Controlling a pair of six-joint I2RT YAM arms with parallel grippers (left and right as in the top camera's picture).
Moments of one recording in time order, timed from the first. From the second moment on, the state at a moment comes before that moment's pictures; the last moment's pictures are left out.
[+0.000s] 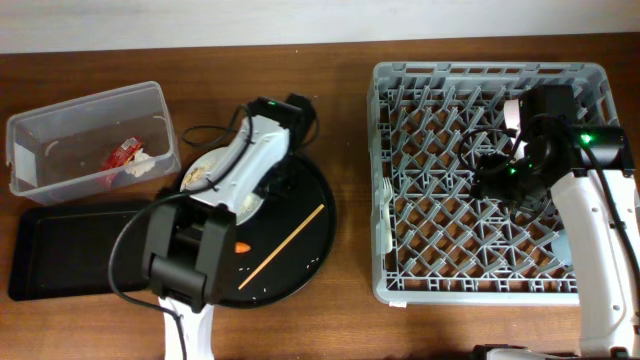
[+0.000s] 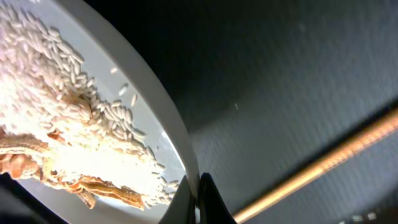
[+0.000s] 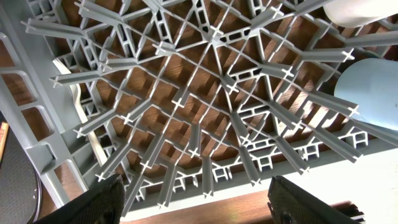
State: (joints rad) left arm -0.45 2.12 1.73 -1.35 -0.22 -0.18; right arm -0.06 1.46 1.46 -1.39 0.02 0.29
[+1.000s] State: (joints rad) left arm 0.03 1.77 1.74 -1.51 -0.10 -0.26; right arm -0.06 1.46 1.46 -1.40 0.02 0.29
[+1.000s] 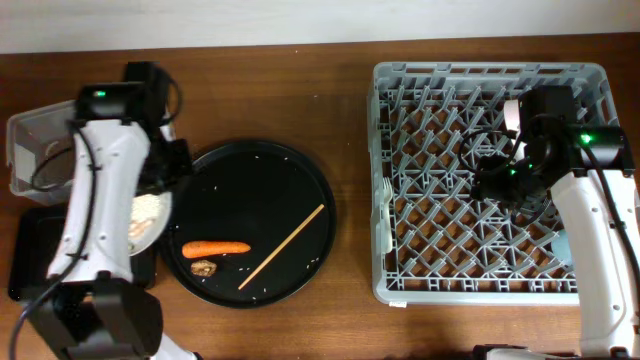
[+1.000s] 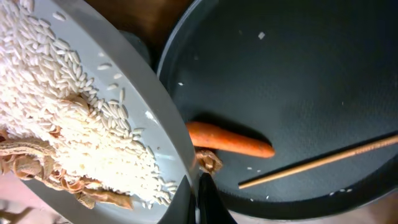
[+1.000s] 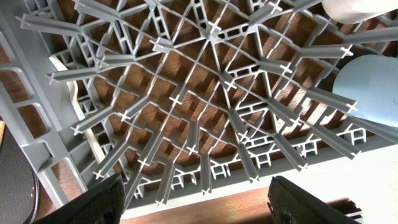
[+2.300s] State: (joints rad) left arm 0.64 1.77 1.54 -1.34 0.63 0.10; right arm -0.06 1.46 1.46 -1.41 0.02 0.29
